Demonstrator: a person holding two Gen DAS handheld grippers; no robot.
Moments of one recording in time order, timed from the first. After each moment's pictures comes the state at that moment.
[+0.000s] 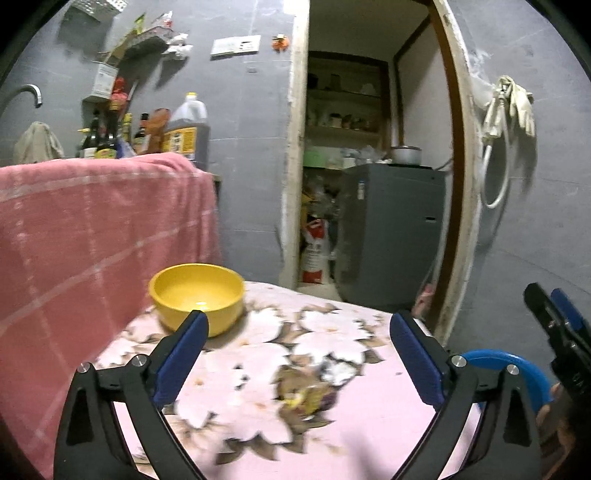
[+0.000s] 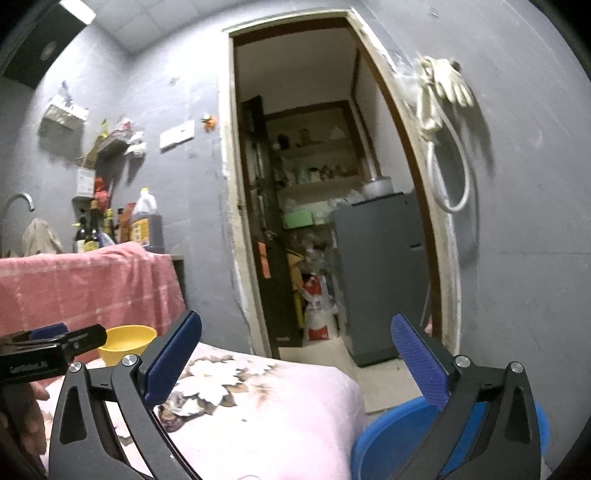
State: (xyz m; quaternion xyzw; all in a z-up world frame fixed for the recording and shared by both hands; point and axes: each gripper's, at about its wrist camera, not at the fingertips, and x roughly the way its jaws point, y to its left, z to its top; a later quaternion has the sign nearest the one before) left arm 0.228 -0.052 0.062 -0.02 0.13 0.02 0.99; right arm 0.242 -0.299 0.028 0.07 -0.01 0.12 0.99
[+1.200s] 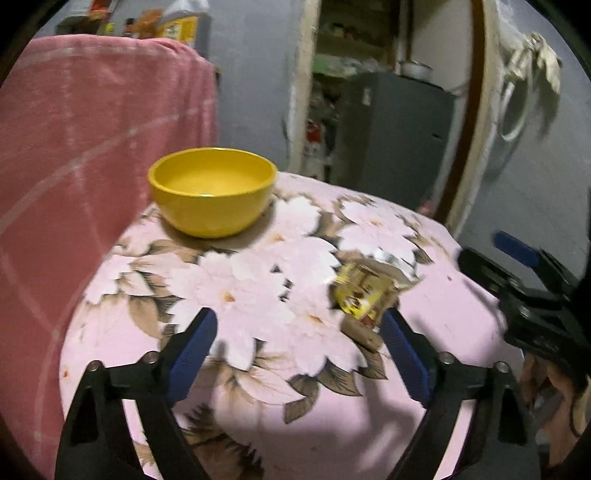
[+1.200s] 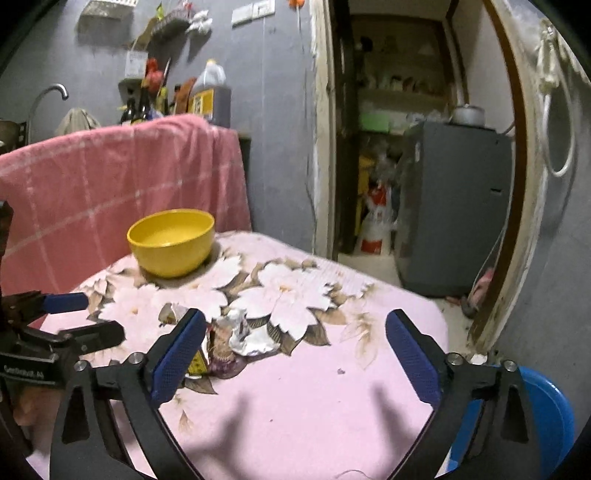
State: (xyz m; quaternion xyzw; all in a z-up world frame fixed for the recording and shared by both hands) left arm 0.261 0.000 0.005 -0.03 0.33 -0.03 0.94; right arm 0.313 -0.193 -0.002 -0.05 0.21 0.23 0.95
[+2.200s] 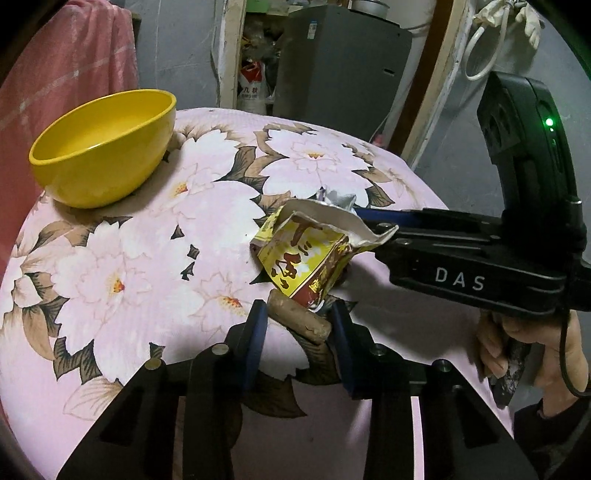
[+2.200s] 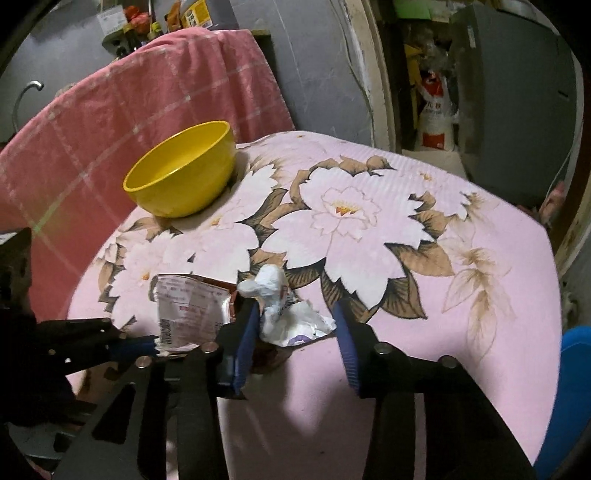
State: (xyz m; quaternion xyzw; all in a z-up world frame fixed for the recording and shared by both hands) left arm 0.318 -0.032 -0.027 -0.01 0.44 -0.14 0.89; right arm 0.387 -0.156 -0.042 0.00 0.41 0.33 0.85
